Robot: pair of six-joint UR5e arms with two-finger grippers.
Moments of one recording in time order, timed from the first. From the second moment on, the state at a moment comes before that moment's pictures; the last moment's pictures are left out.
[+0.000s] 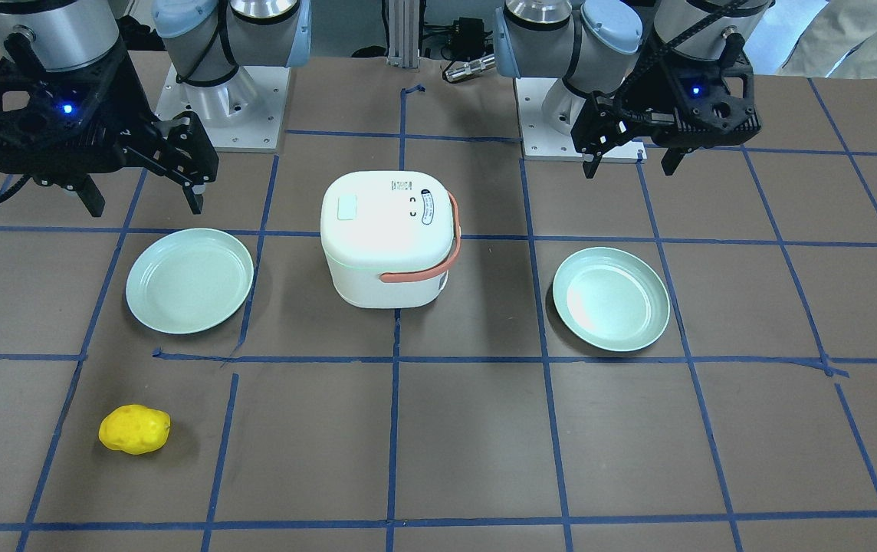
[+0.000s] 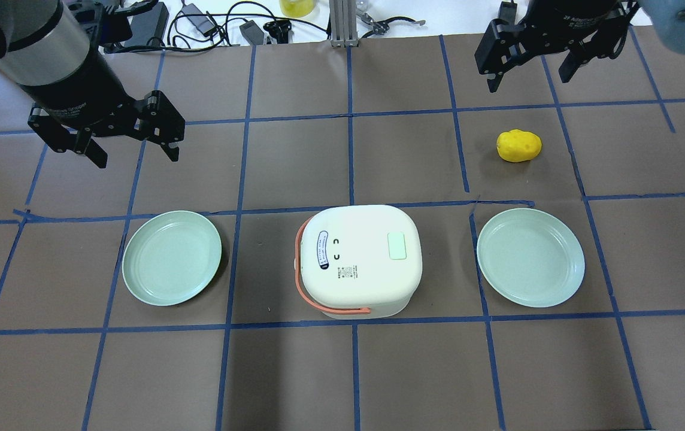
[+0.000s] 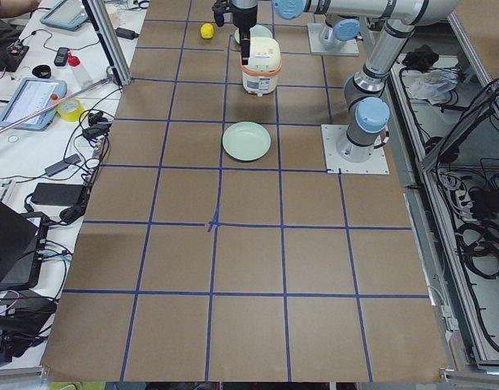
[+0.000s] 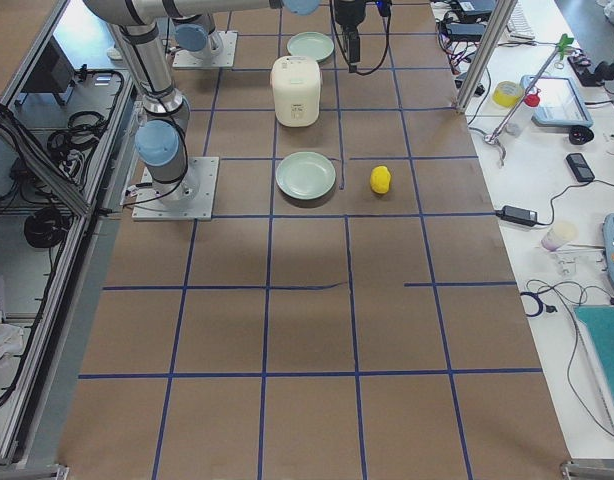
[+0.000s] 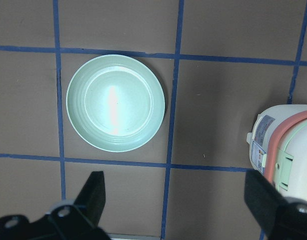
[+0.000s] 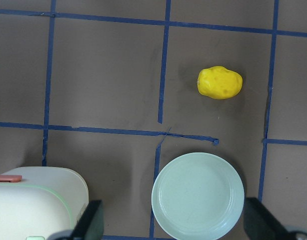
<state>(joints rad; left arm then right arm) -1.55 -1.50 -1.59 -1.62 1.59 -0.05 1.59 -1.51 1.43 -1.60 -1.60 -0.06</state>
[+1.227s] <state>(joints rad) -1.55 -1.50 -1.59 -1.62 1.59 -0.05 1.64 -1.53 1.46 -1.48 -1.54 0.00</state>
